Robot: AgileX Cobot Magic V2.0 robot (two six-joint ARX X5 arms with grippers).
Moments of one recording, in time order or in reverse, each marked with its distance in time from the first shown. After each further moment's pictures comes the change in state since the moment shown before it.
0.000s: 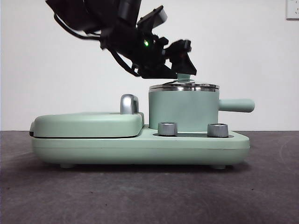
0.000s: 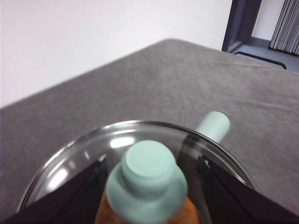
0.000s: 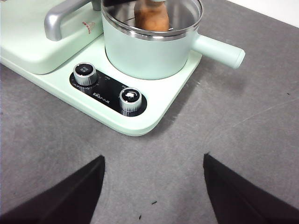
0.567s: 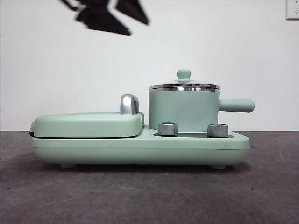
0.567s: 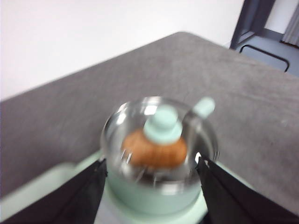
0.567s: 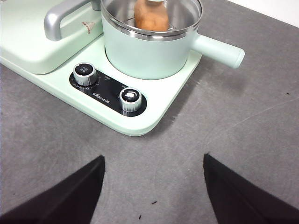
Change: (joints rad) left arm 0.131 -0.500 -0.181 -0.417 0.051 -0.007; right arm 0.000 0.000 0.000 0.000 0.000 0.001
